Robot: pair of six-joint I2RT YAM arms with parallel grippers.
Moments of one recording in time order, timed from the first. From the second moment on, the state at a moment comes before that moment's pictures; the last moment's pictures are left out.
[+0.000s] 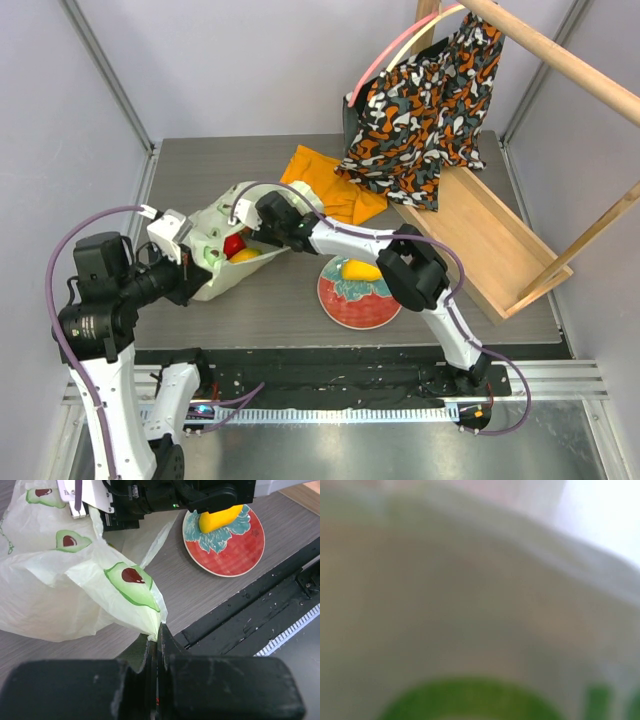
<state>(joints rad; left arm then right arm) 0.15 0.73 1.34 -1.32 0.68 0.30 0.93 2.24 1.75 -0.17 0.21 -0.55</state>
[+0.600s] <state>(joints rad) 0.15 0.75 1.21 -1.24 0.69 0.29 0.91 1.92 1.65 -0.33 -0.12 -0.54</state>
